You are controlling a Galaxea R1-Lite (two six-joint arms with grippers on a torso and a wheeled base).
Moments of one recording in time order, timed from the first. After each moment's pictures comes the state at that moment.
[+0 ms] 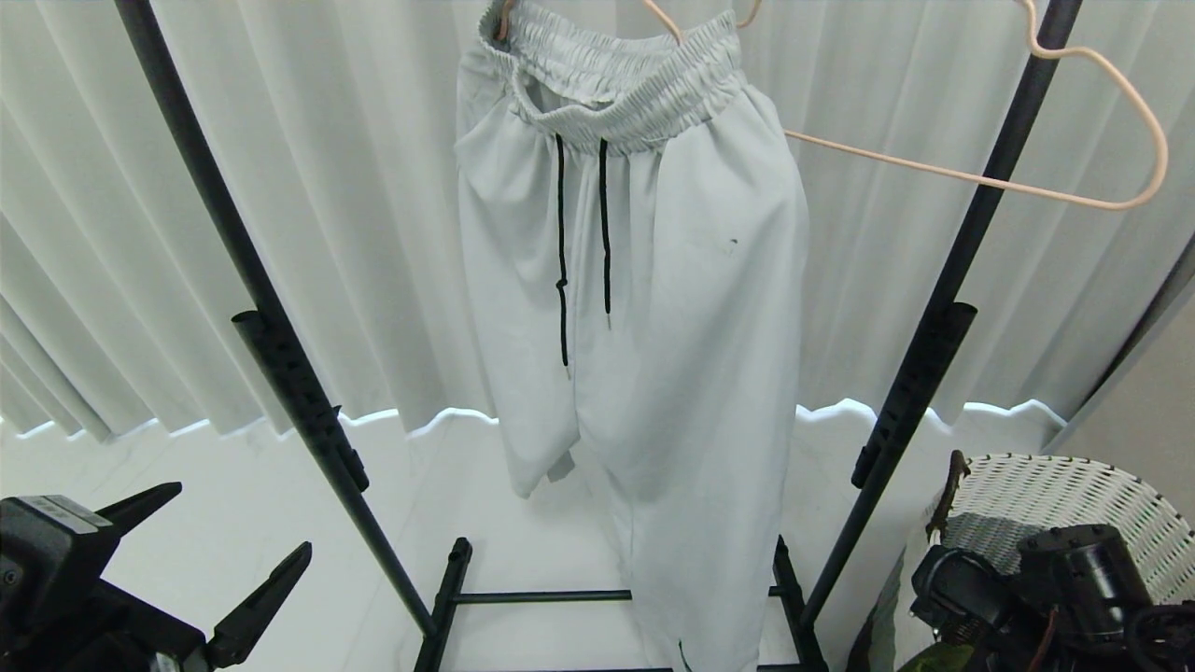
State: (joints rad) left arm -0.07 1.03 -0.01 -0.87 -0.12 0.43; right arm 0.44 1.72 -0.15 -0.73 -0.23 -0.47
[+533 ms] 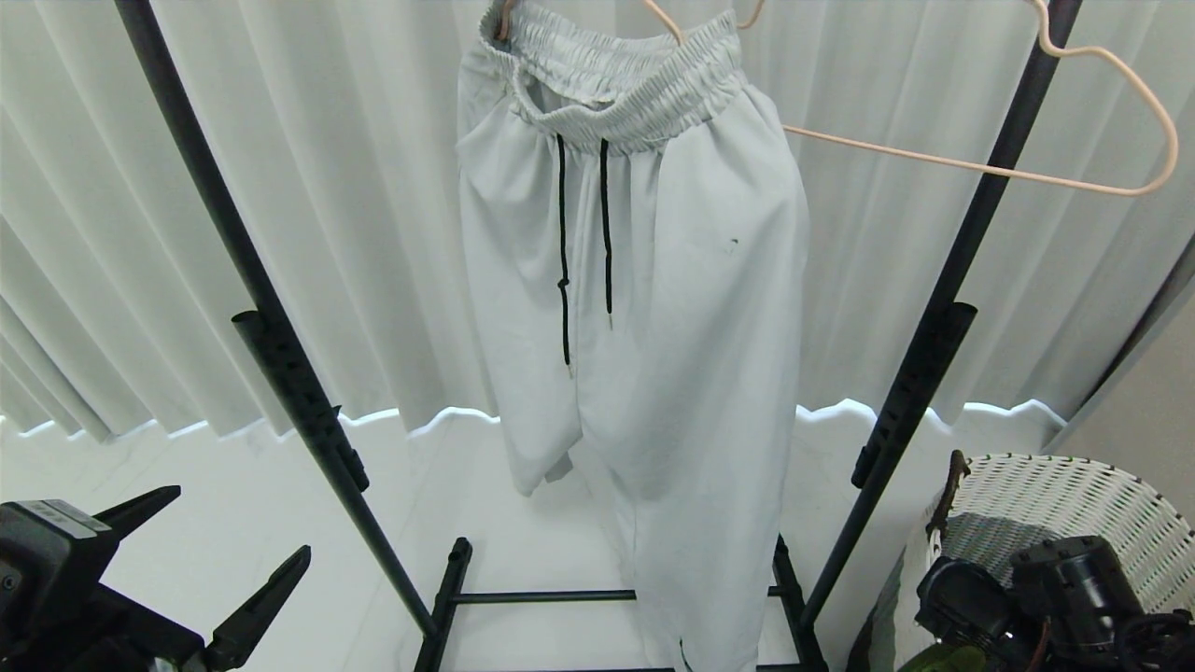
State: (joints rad) left arm -0.07 1.03 0.00 -0.87 -0.12 0.43; right arm 0.44 1.76 -0.13 -0.72 -0.36 -0.47
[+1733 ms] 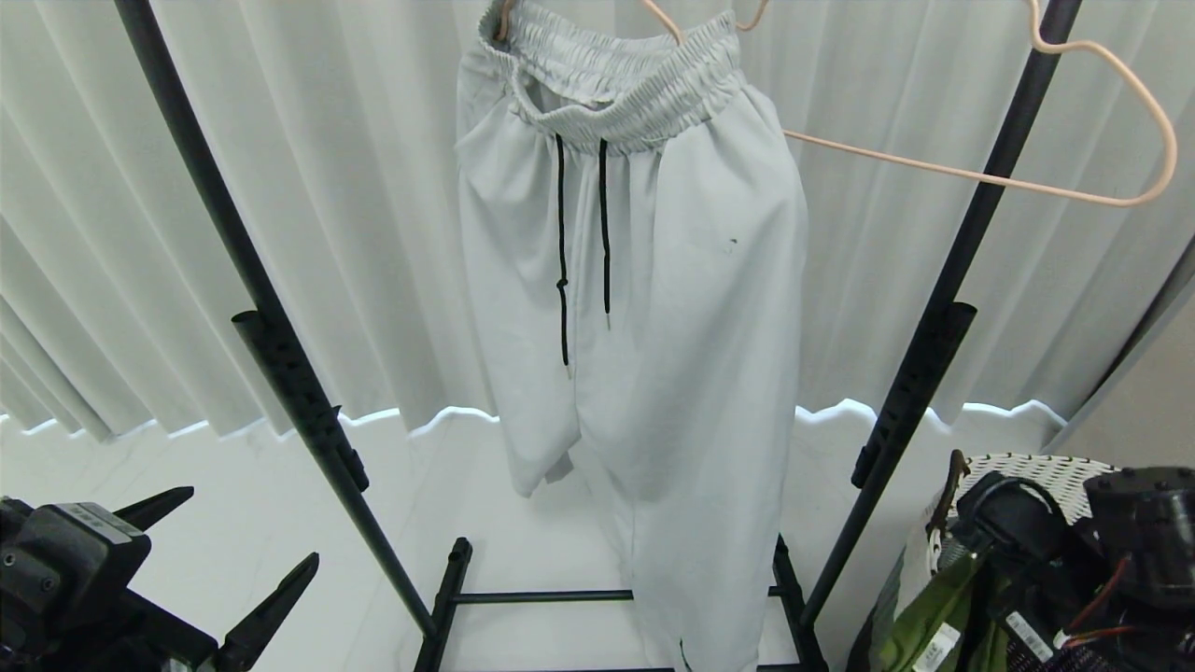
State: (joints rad) left arm -0.07 1.06 0.00 -0.87 -0.13 0.50; right arm 0.43 1.46 -0.32 -0.48 -0.39 -0.43
